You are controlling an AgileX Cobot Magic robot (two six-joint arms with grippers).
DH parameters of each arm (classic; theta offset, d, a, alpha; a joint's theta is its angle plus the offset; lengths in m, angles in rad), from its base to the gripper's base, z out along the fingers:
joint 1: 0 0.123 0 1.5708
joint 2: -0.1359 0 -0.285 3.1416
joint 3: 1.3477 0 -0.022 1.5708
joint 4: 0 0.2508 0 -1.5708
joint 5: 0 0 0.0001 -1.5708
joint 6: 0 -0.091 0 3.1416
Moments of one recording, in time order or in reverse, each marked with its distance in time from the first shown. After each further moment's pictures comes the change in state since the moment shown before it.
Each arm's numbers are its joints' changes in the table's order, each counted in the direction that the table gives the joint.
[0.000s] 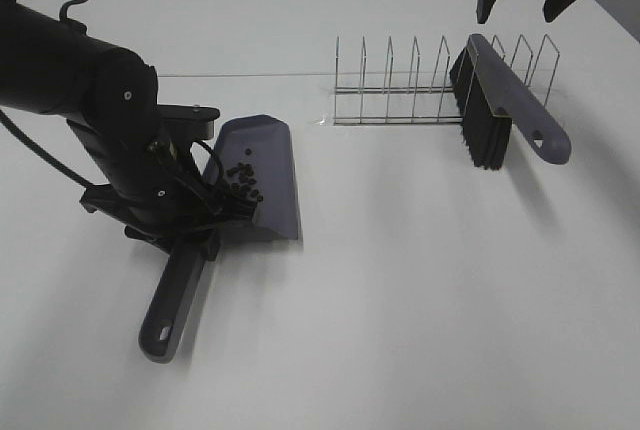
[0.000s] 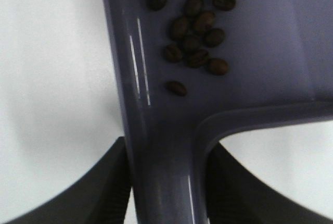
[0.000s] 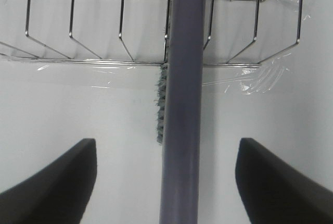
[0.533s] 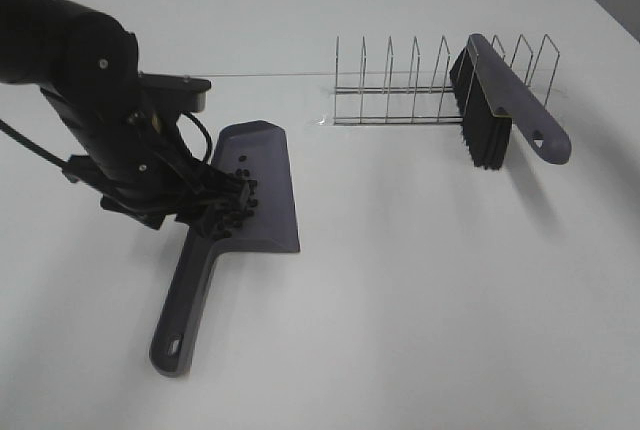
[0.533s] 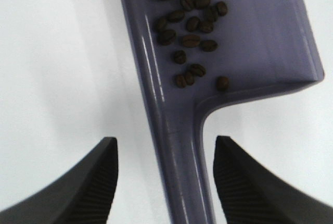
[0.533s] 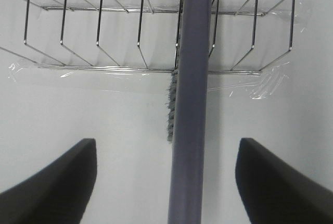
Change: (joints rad) left arm 0.000 0.092 -0.001 0.064 0.054 0.000; right arm 0.000 0.092 0.024 0.030 0.001 0.009
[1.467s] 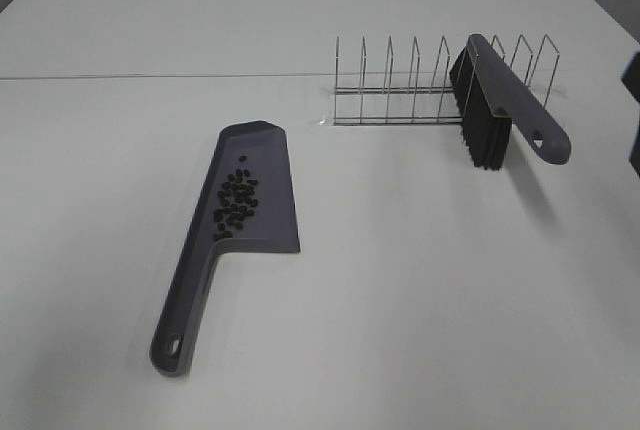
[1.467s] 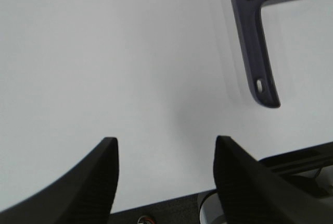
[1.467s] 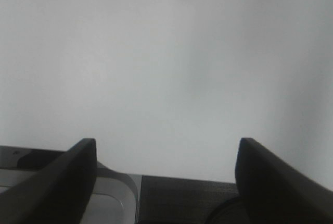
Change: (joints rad) left arm -0.001 0.897 0.207 0.162 0.532 0.003; right arm 0.000 0.786 1.041 0.000 -0.002 0.080
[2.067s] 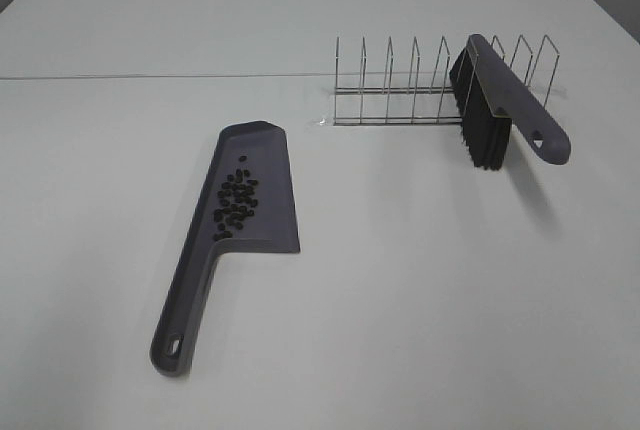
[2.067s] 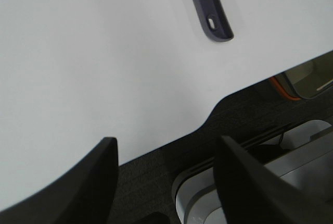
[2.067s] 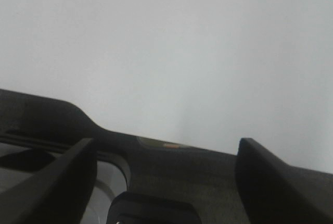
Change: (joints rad) left arm 0.000 0.429 0.319 -0.190 -0.002 -0.159; right arm 0.000 0.662 0.439 0.000 -0.036 0.090
